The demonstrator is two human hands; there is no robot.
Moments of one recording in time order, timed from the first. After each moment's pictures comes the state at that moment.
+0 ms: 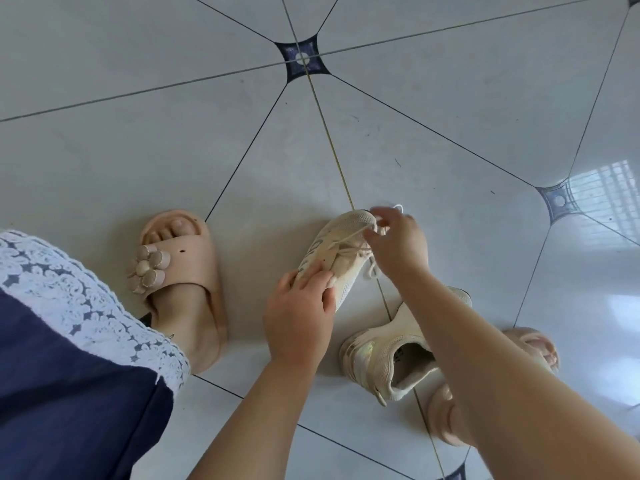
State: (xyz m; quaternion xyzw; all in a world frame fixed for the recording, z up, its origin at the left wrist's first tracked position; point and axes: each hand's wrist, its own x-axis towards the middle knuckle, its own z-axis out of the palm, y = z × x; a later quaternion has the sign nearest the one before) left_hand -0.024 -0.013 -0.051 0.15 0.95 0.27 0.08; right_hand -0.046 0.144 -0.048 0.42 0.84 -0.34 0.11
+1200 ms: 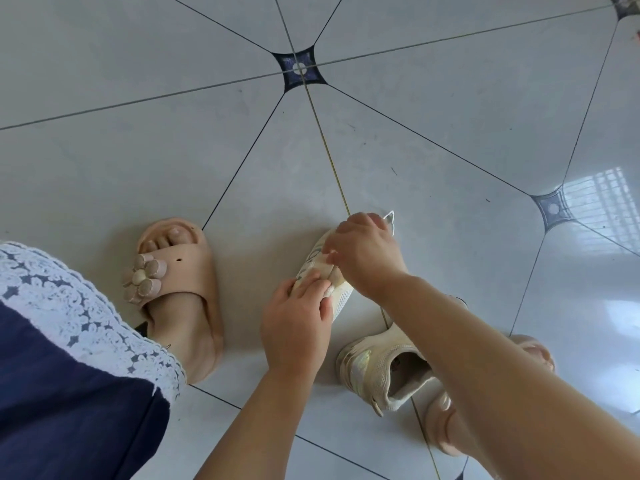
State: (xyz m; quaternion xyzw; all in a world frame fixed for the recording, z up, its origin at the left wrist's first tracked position) left_hand -0.025 -0.010 -0.055 0.18 0.95 0.26 0.06; right_hand -0.055 0.129 -0.044 0.05 0.98 -0.14 0.15
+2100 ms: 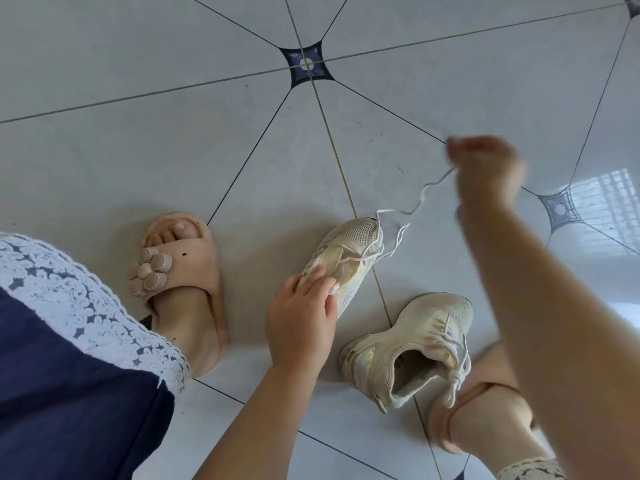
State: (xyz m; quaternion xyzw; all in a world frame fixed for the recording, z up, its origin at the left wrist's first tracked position) left_hand -0.025 -0.012 -0.058 0.18 0.95 0.26 0.06; right_hand -0.091 0.218 0.010 0.48 0.76 -0.40 -0.15
